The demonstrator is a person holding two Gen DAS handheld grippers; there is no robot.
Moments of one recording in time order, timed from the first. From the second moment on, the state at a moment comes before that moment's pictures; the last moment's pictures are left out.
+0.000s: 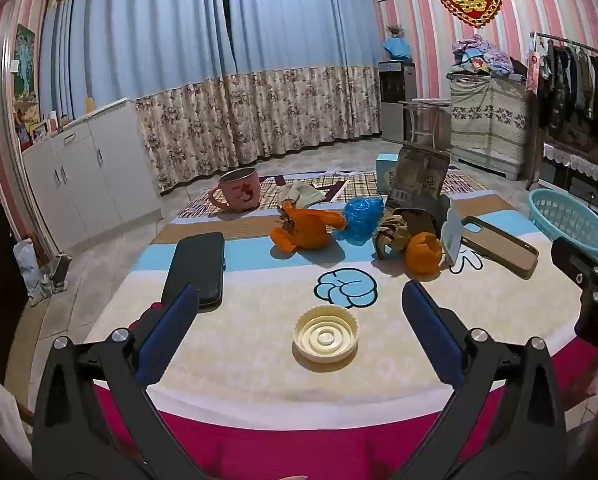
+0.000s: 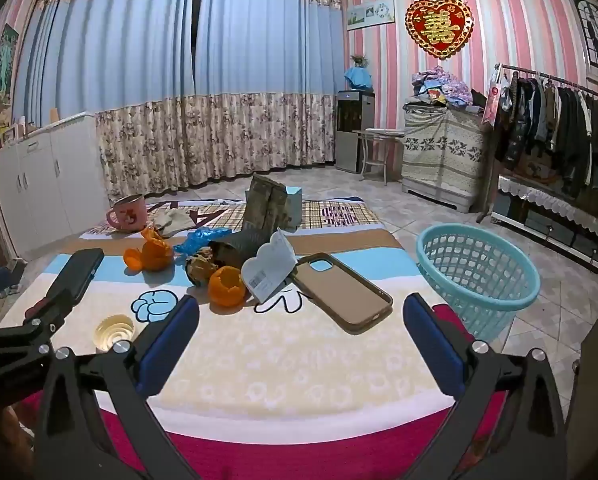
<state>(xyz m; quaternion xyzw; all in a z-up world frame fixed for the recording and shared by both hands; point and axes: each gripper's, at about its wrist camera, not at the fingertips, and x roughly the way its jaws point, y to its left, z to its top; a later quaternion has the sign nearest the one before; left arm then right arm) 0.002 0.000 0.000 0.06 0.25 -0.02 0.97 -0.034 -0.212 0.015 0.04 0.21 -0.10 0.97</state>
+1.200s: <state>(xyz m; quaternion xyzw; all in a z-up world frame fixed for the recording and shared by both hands) 0.003 0.007 -0.002 0.05 0.26 -0.04 0.96 -0.034 -0.212 0.014 0.03 0.21 -0.10 0.97</state>
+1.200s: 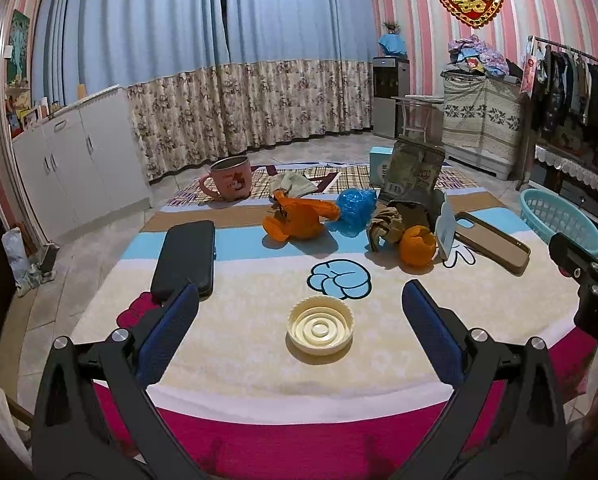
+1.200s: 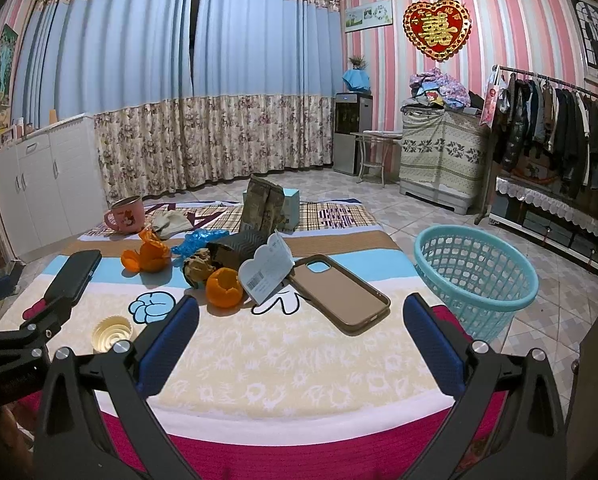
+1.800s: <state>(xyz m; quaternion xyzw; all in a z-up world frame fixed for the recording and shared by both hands) 0.006 0.011 -0.002 0.04 0.26 -0.03 0.96 -0.035 -0.210 0.018 0.03 0.20 -0.10 0.97</state>
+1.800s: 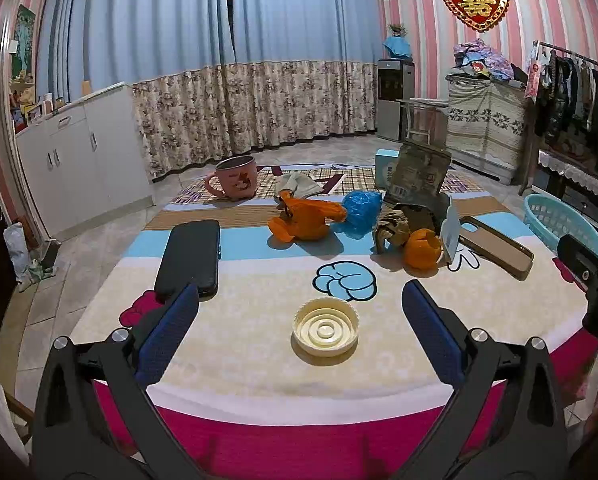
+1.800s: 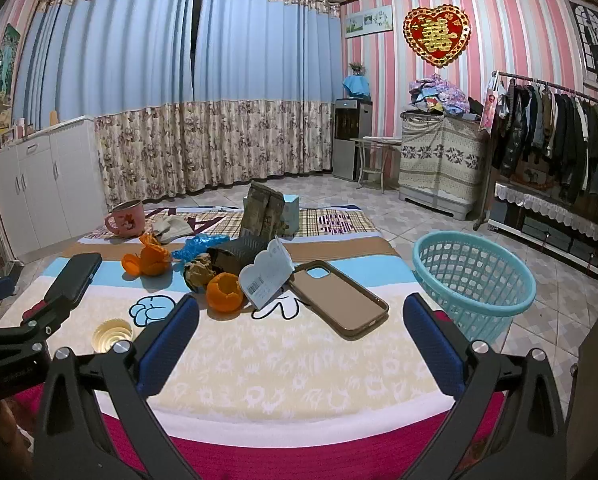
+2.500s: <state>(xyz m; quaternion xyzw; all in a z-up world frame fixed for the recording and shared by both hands) 0.006 0.012 -0.003 0.04 0.26 -0.03 0.96 -0.036 -0.211 0.017 0.03 0.20 -0.10 0.97</state>
